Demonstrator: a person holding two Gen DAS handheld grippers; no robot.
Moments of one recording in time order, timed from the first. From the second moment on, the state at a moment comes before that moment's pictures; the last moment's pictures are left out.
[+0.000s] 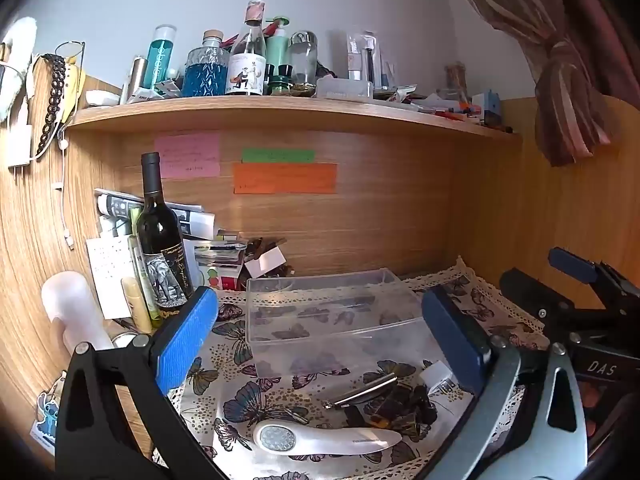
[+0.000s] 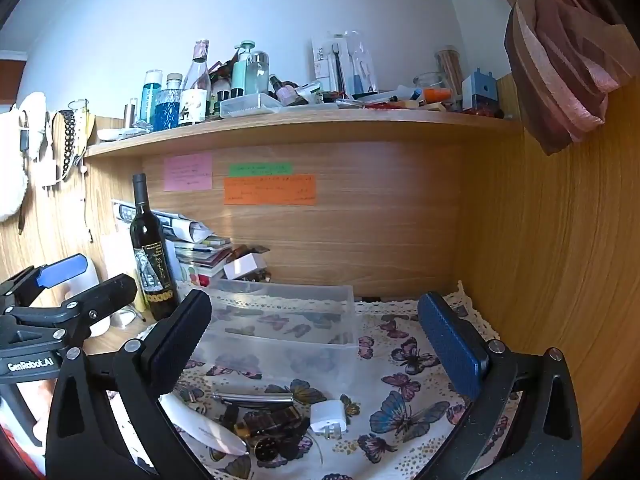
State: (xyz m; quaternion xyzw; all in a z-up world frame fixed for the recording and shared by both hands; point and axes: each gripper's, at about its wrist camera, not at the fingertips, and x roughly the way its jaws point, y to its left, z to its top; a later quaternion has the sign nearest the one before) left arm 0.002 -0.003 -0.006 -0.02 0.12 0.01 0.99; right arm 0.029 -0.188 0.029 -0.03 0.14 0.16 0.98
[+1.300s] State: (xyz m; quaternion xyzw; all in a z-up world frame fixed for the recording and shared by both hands) left arm 0.002 -0.002 -0.006 -0.03 0.12 0.01 0.99; right arm 0.025 -0.182 0.031 -0.03 0.14 0.16 0.98
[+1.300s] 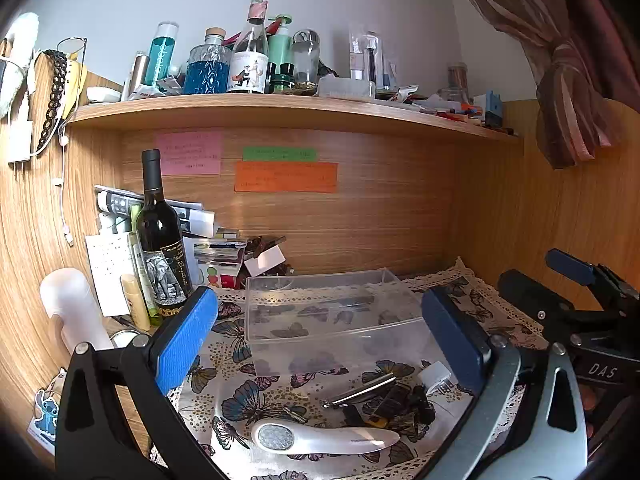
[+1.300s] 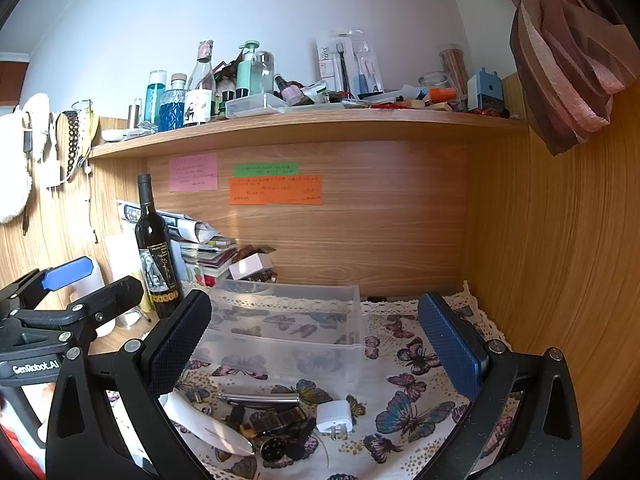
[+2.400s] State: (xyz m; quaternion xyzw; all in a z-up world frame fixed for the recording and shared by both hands) left arm -0.003 -0.004 -0.003 -0.02 0.11 0.01 0.99; right arm 0.025 -0.182 0.031 -0.02 0.14 0.18 0.97
